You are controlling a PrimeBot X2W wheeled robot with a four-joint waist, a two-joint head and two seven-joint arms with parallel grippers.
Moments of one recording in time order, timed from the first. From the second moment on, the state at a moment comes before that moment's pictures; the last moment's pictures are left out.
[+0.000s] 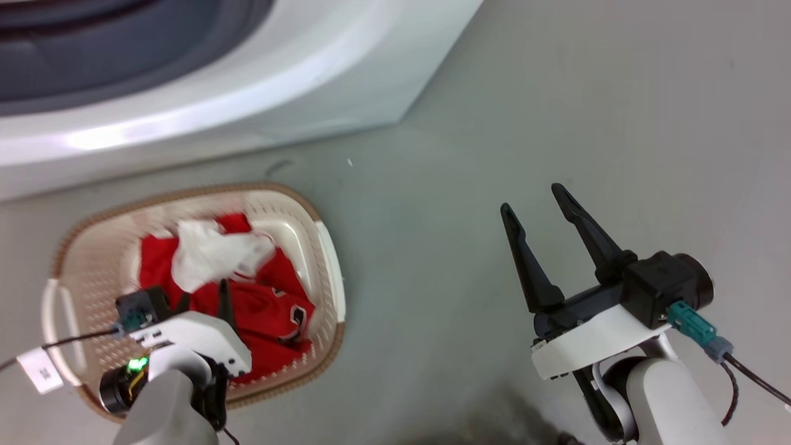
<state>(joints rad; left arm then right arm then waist) -0.55 0.15 0.02 1.07 -0.41 -0.05 -0.26 -0.22 -0.05 0.26 -0.02 0.13 0.13 -0.12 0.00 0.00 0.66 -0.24</state>
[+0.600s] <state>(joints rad) -0.28 0.06 0.08 0.65 -0.27 -0.07 -0.26 -0.06 -0.05 0.13 0.01 0.10 0.13 -0.05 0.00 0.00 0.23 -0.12</state>
